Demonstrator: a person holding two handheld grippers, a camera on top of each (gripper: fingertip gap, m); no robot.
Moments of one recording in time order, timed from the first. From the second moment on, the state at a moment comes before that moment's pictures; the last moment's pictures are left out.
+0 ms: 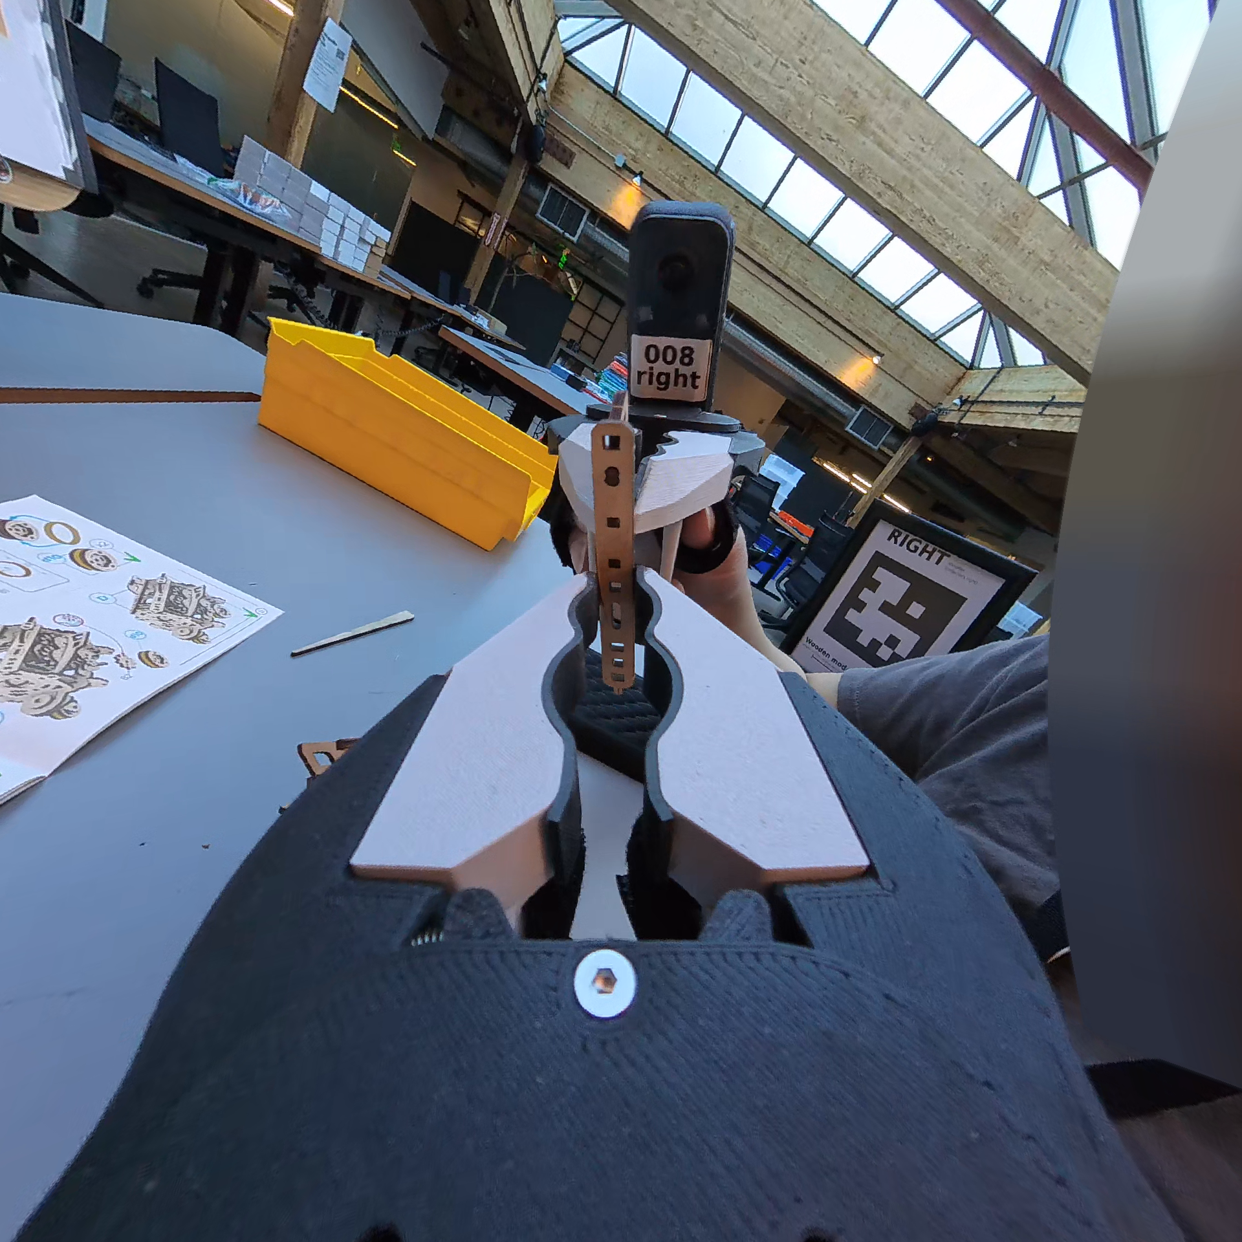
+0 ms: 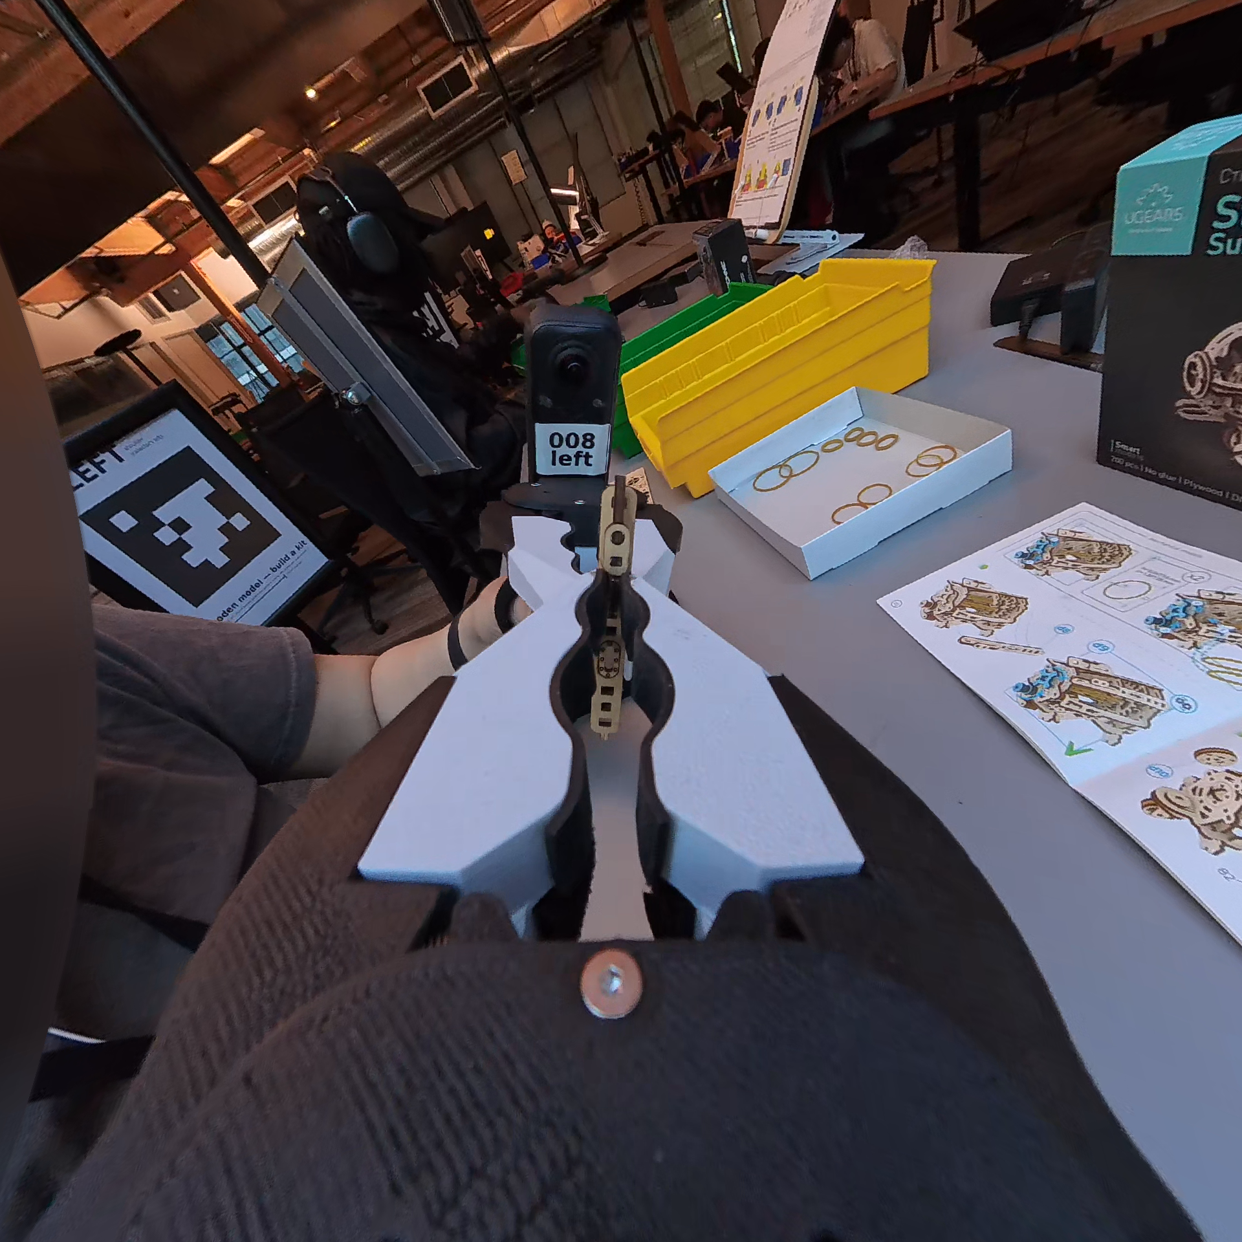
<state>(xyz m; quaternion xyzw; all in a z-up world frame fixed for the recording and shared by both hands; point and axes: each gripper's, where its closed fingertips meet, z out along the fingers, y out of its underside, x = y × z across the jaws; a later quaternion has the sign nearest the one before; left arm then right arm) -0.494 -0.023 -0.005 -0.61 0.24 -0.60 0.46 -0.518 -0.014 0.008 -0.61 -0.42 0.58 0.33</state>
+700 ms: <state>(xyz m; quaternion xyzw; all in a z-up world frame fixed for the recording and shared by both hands) -0.496 -0.020 -0.016 -0.63 0.25 -0.57 0.47 -0.512 -0.008 -0.005 -0.64 -0.43 0.53 0.36</state>
